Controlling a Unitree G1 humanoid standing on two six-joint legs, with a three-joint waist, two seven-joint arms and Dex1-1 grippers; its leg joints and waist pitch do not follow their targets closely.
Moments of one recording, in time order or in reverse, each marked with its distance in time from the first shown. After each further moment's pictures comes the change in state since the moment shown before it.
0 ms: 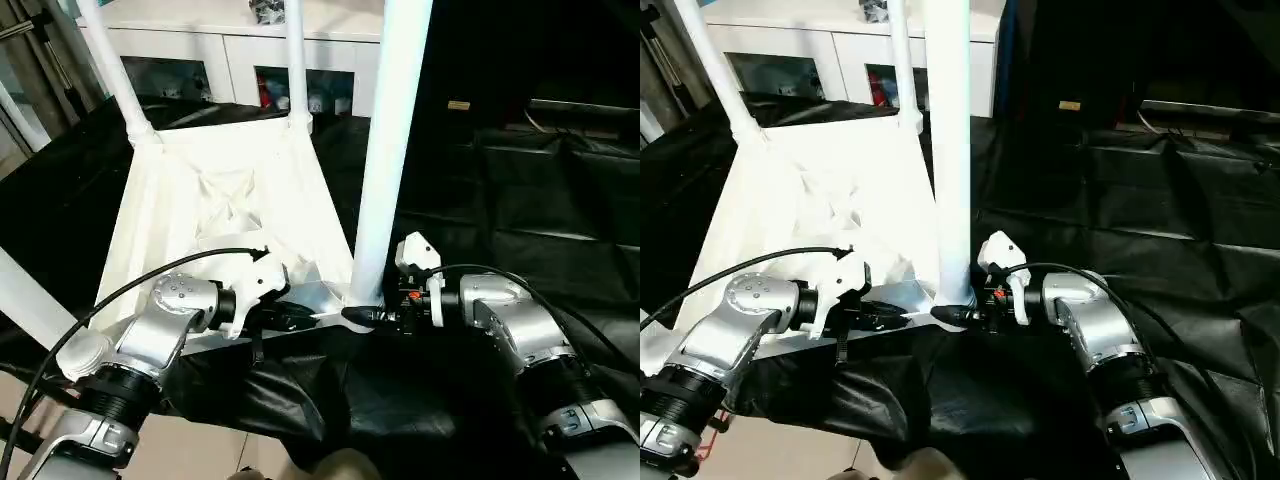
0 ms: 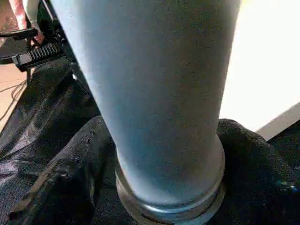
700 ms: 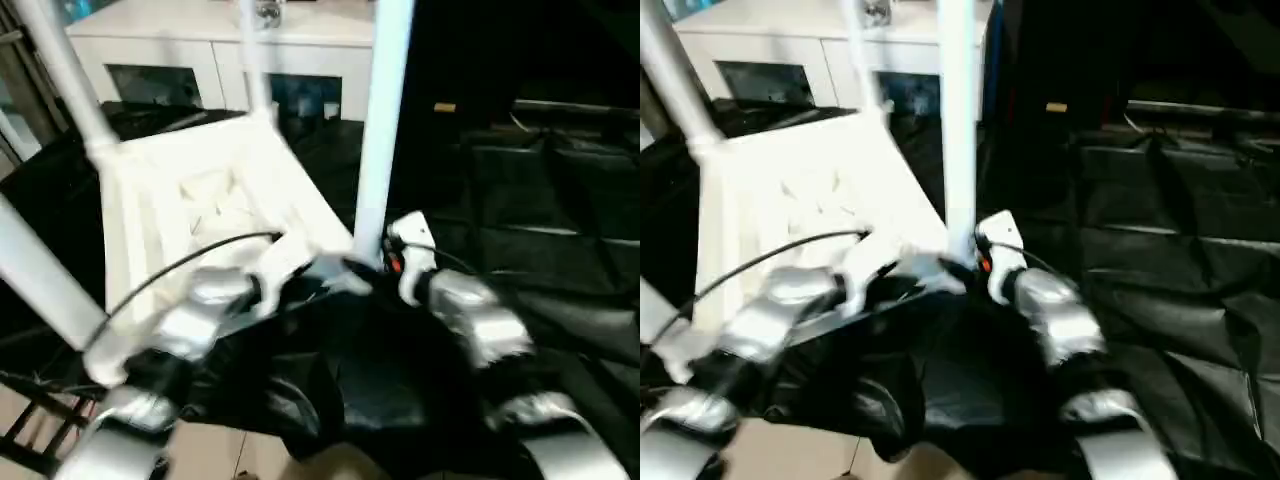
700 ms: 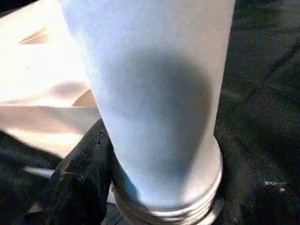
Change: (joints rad) left arm -0.127 -0.198 0.012 0.171 0.098 0.051 0.392; right arm -0.079 0.233 -0.142 0.196 -0.045 -0.042 -0.652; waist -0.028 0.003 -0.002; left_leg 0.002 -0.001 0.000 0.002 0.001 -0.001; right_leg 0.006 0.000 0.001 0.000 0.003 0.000
